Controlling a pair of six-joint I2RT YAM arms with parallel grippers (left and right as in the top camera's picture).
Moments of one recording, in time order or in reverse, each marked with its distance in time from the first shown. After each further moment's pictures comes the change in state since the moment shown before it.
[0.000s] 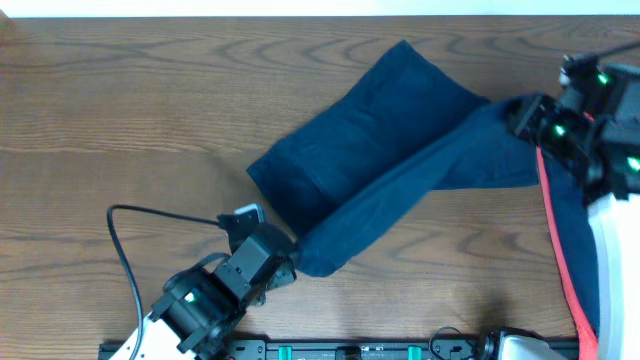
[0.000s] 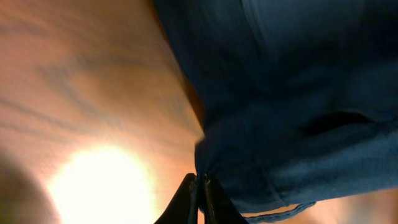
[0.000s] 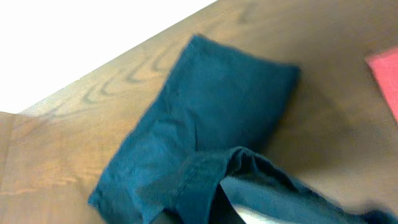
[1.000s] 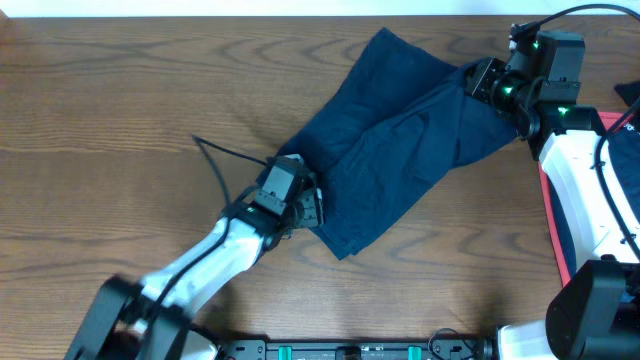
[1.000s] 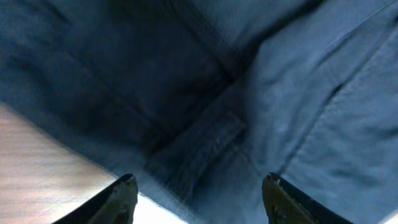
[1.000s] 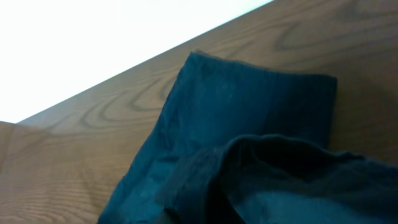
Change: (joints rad) left arm 0.257 0.669 -0.002 0.681 0.225 0.431; right arm 0.116 0.318 0.000 0.390 0.023 0.076
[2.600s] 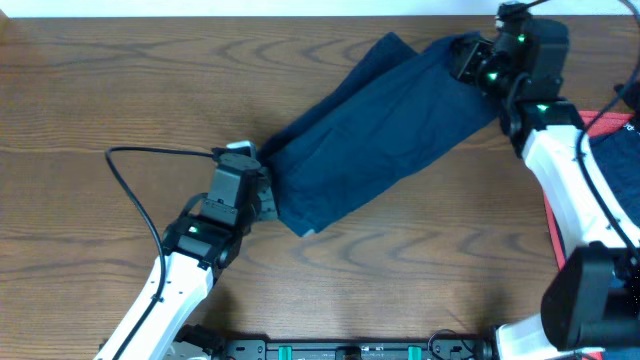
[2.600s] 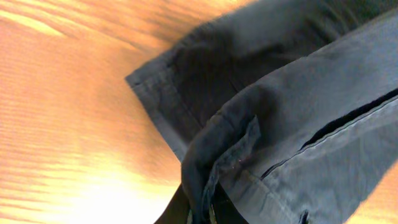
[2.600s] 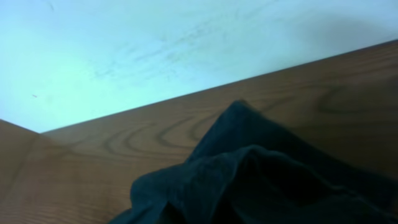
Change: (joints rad) left arm 0.168 -0.371 0.029 -0.250 -0.174 0.145; right arm 0.066 0.063 0.000 0.272 0.014 0.000
